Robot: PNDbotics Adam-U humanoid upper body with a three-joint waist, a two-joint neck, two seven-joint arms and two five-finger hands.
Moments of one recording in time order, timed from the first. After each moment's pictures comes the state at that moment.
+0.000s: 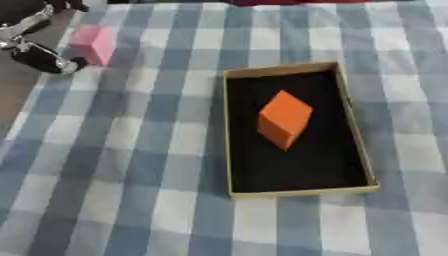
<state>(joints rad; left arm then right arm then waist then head) -1.01 0.88 -0.03 -1.11 -0.75 -0.21 -0.29 -0.54 -0.70 -0.02 -1.98 0.46 0.11 -0.71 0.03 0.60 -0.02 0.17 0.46</state>
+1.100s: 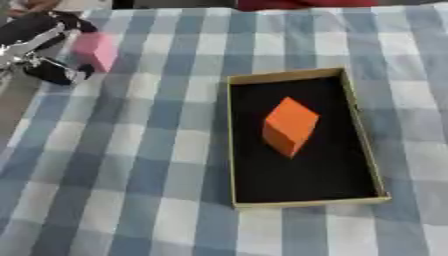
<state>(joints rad) -1.01 0.88 -0.02 -1.08 -0.74 -0.23 -0.30 -0.55 -0.70 -0.02 -1.98 0.46 0.11 -0.72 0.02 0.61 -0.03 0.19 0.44</state>
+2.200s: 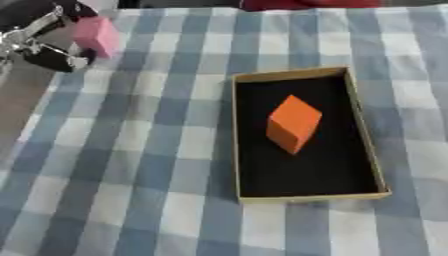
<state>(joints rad) -1.01 0.88 -0.04 -1.13 -0.72 -0.24 -0.27 -0.53 -0.70 -0.02 -1.98 0.46 0.11 -0.72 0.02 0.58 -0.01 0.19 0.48</state>
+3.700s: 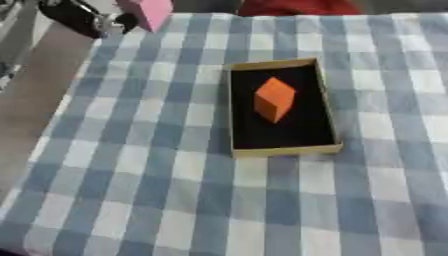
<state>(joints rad) -0.91 0.84 -0.27 -1.57 -0.51 -0.22 -0.44 -0.46 -0.65 -0.02 -1.98 0.48 0.11 -0.69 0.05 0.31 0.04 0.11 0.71</state>
